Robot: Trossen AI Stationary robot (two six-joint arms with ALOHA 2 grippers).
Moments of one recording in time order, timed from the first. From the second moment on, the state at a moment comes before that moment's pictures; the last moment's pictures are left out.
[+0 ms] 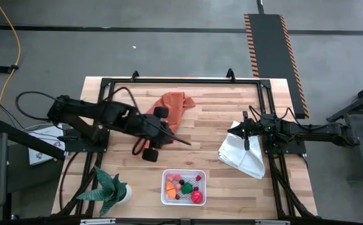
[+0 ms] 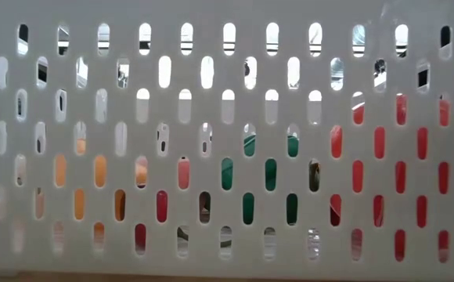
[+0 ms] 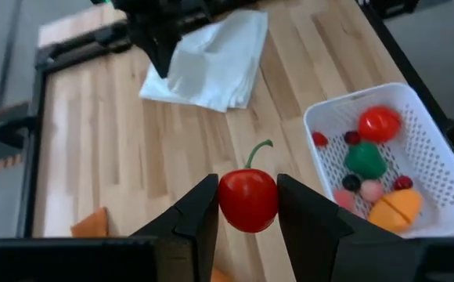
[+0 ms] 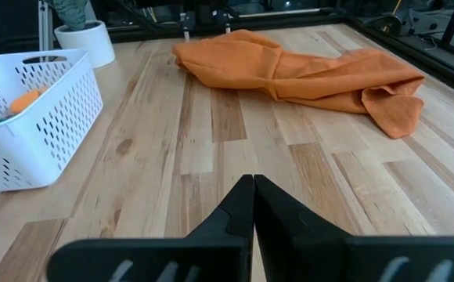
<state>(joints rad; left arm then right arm) -0.15 1.52 1.71 -0.99 -0.20 0.12 -0.16 0.33 0.01 0.03 -0.12 0.02</state>
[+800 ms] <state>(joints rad) -0.20 1.83 1.91 -1.17 0.02 -0.03 -0.16 0.33 0.01 0.03 -0.12 0.02</state>
